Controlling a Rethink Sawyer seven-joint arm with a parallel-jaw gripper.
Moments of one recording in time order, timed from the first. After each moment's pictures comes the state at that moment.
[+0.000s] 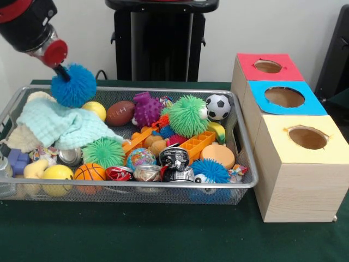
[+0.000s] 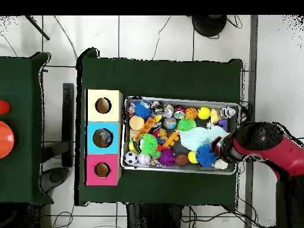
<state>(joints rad) -0.74 -0.54 0.06 1.45 -0.12 1.12 1.84</state>
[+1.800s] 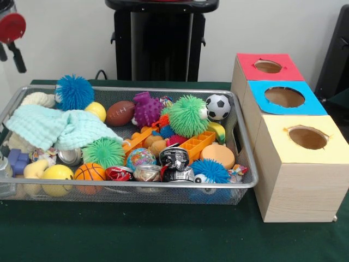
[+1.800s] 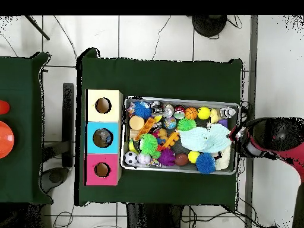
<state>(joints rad) -0.71 -0.68 0.06 1.40 -0.19 1.03 1.84</state>
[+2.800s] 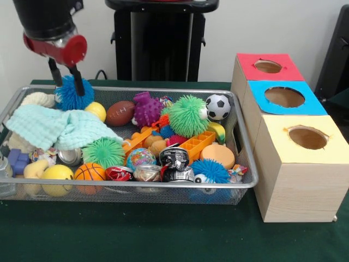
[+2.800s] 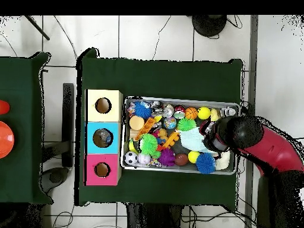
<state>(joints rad) -0.62 -0.65 0.06 1.54 -0.09 0.81 1.84</state>
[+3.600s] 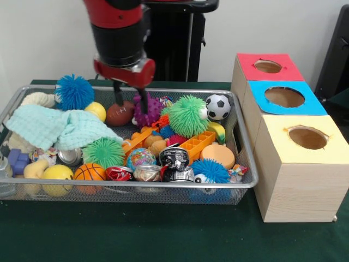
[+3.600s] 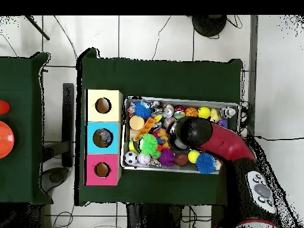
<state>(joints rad) -0.42 -0.60 0.00 1.63 0.00 0.69 1.85</state>
